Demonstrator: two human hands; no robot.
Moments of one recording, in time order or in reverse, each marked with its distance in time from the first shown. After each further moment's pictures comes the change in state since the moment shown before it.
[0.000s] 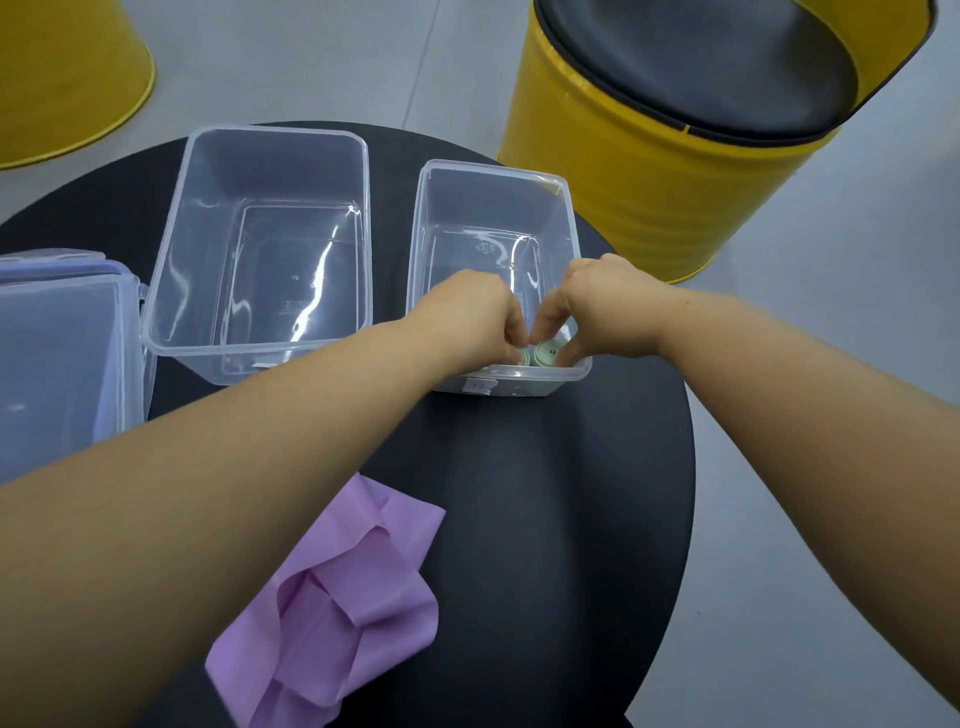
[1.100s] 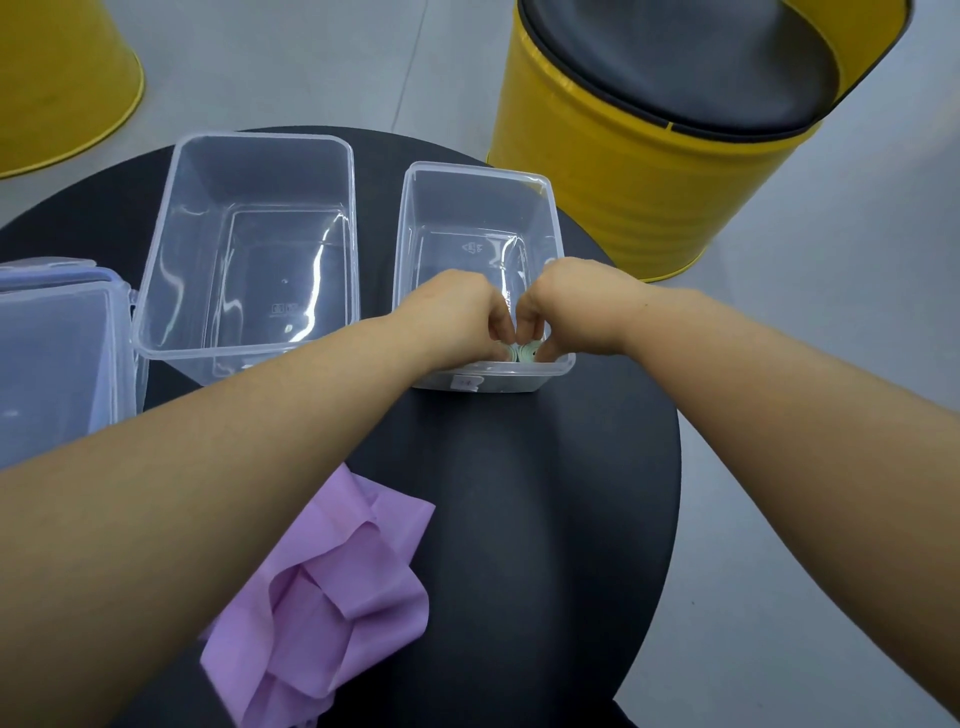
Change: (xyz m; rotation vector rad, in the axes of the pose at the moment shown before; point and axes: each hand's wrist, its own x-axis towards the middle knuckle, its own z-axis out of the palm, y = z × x) left_hand -0.001 0.001 -0.001 -0.039 -0.017 0.000; right_hand 0.000 -0.013 -0.005 -0.031 -0.060 0.054
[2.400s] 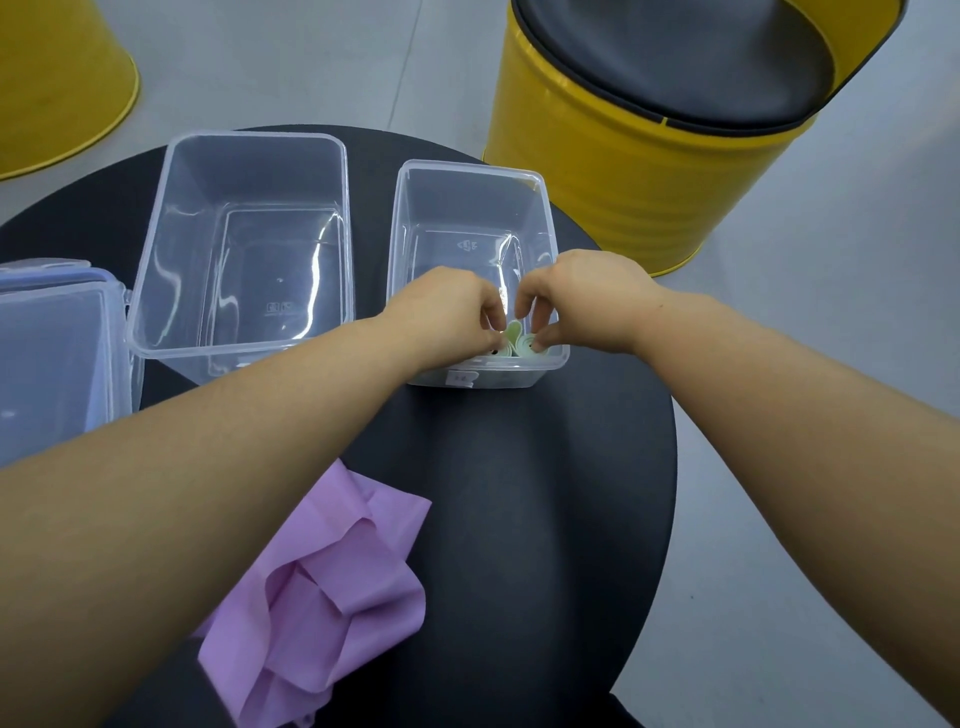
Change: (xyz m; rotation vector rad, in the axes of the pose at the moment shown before) left_hand 0.001 -0.004 0.004 0.023 0.070 0.002; right_hand -0.003 0.013 0.012 0.087 0.160 0.040
